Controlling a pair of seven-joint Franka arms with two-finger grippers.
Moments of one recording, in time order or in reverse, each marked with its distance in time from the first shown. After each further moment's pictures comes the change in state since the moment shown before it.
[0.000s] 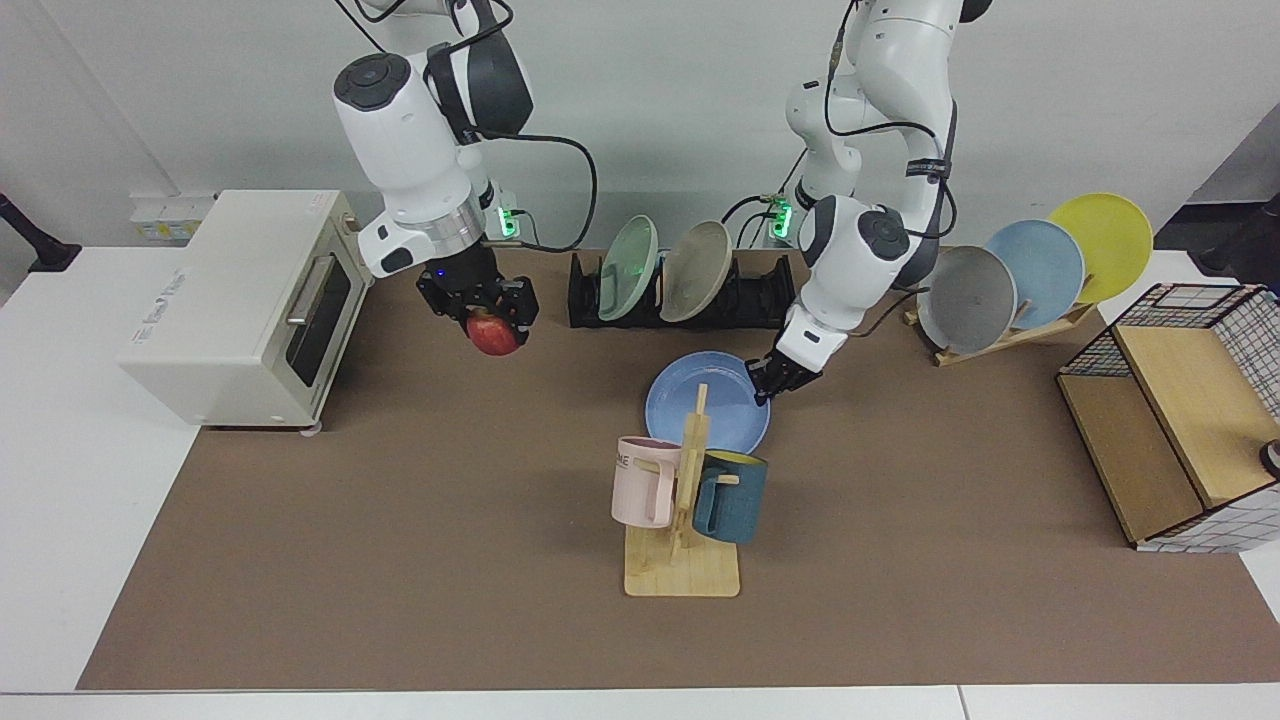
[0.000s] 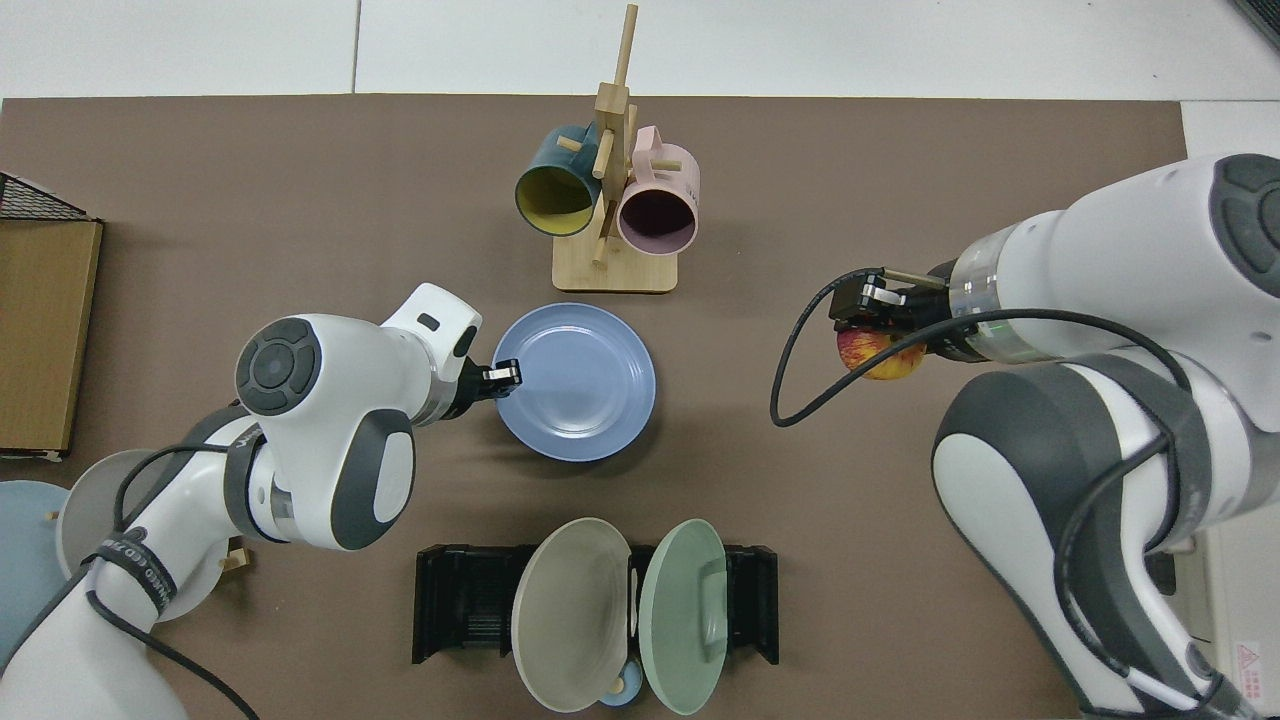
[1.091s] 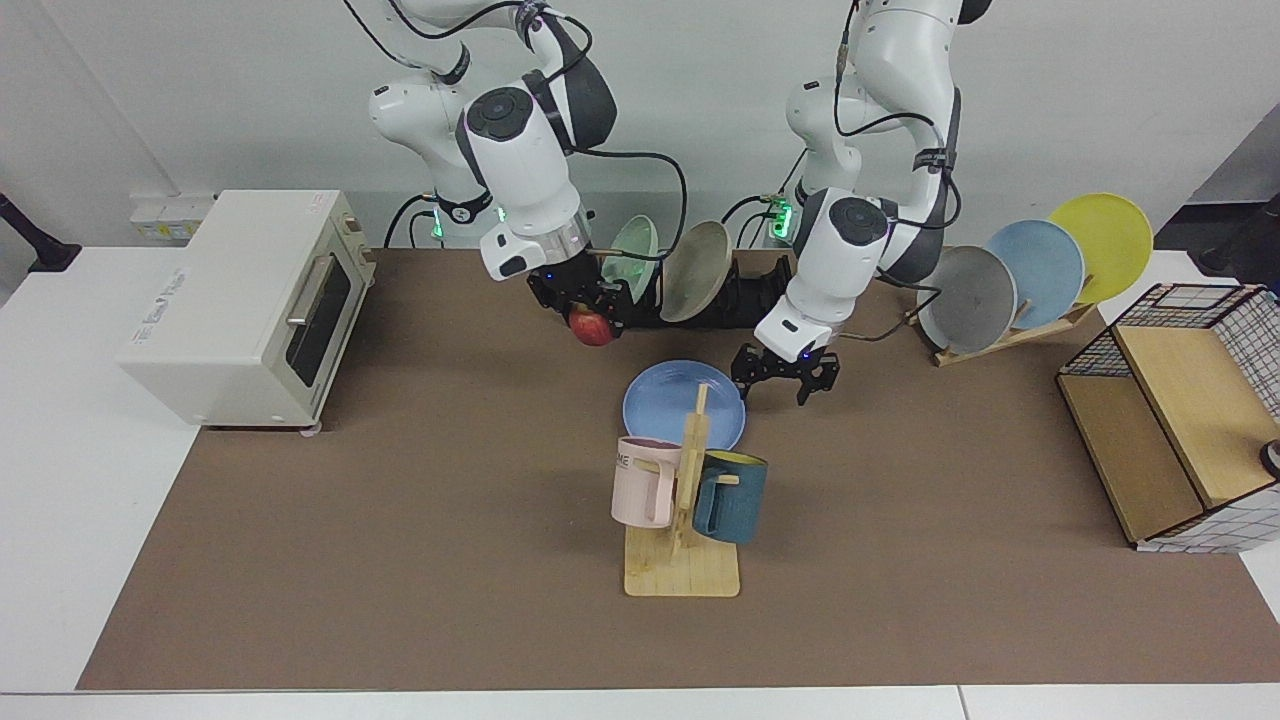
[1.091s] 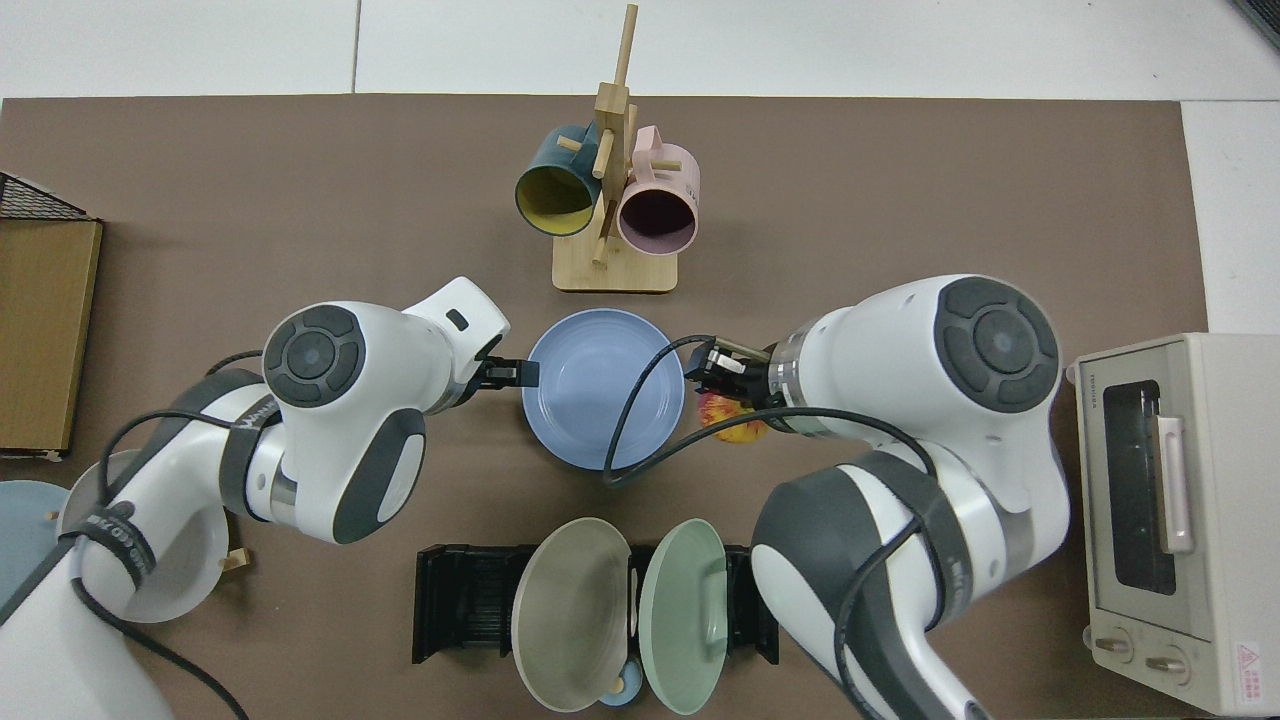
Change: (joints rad) left arm 0.033 -0.017 -0.028 0.077 0.270 -0.106 0.074; right arm 0.195 0.015 0.005 -0.149 0.083 0.185 0.264
